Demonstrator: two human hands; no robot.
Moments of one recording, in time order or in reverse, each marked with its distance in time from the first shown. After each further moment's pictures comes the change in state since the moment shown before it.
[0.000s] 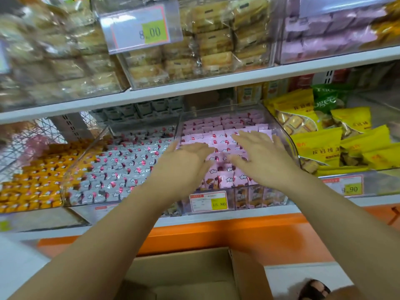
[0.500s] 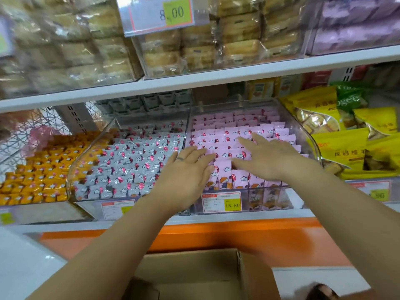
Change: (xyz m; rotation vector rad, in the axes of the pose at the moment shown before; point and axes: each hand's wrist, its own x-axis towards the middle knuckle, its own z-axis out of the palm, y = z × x) left_hand -0.006 -0.031 0.050 -0.107 0.035 -0.054; right_hand 0.034 -0.008 0.013 -0.234 -0.290 0.094
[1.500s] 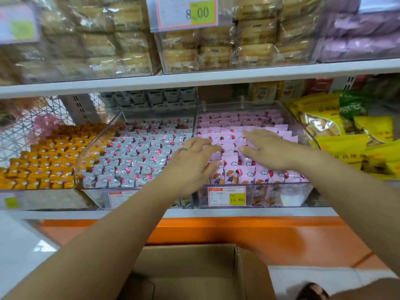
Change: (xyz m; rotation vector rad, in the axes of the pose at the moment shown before) left_hand 0.003 -0.011 -0.004 -0.190 0.080 0.041; right_hand 0.007 0.004 -0.013 0.188 -0.024 -0.159
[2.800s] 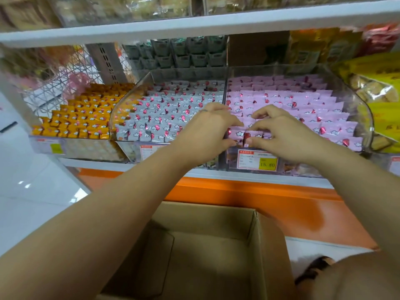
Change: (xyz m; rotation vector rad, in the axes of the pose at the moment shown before) left_hand -0.039 0.006 -0.022 0.024 0.099 0.056; right_hand -0.023 -0.044 0.041 0.089 0.260 -0.299
